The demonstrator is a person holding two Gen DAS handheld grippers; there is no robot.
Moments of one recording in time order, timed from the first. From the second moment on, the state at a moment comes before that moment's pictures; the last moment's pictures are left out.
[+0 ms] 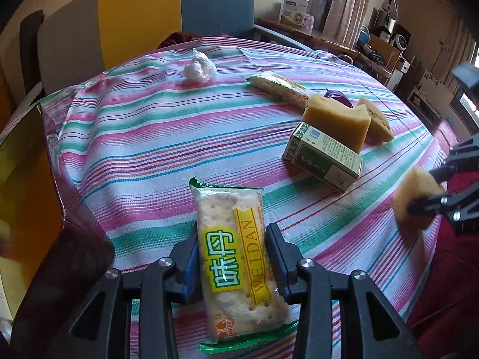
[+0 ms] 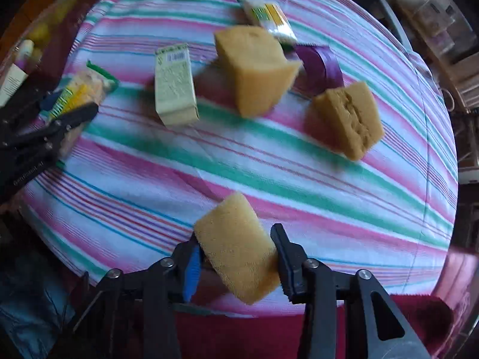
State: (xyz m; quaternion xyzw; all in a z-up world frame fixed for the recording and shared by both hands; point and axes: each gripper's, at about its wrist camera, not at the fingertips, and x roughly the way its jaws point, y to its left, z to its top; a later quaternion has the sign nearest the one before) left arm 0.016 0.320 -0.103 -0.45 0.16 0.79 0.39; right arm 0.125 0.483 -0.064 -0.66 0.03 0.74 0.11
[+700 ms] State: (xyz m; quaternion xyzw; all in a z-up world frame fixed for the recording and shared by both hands) left arm 0.024 0.320 -0.104 -0.43 0.17 0.80 0.38; right arm 0.121 0.535 -0.073 -0.54 0.18 0.79 0.21
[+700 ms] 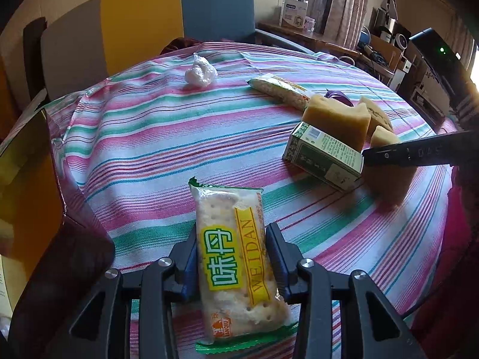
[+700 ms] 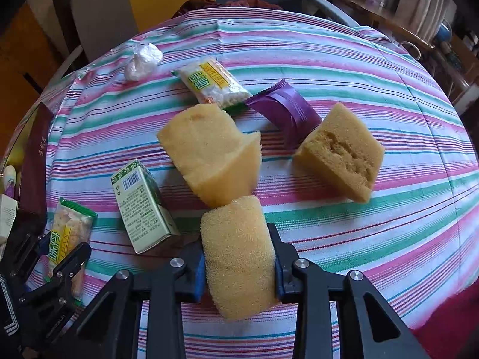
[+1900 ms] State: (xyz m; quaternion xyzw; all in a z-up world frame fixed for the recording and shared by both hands) left arm -0.040 0.235 0.001 -0.42 -0.01 0.83 0.38; right arm 0.111 0.528 -0.074 -0.54 0.18 0.80 0.21
